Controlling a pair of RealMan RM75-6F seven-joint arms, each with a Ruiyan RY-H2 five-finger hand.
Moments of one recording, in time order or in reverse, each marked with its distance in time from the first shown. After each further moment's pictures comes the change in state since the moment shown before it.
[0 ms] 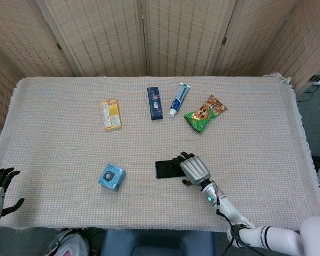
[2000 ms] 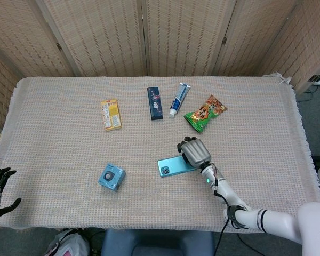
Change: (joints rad) left arm 0.005 -0.004 -0.011 0.030 -0.009 -0.004 -0.021; right arm 0.148 0.078 0.059 0.000 0.220 -0.016 -0.057
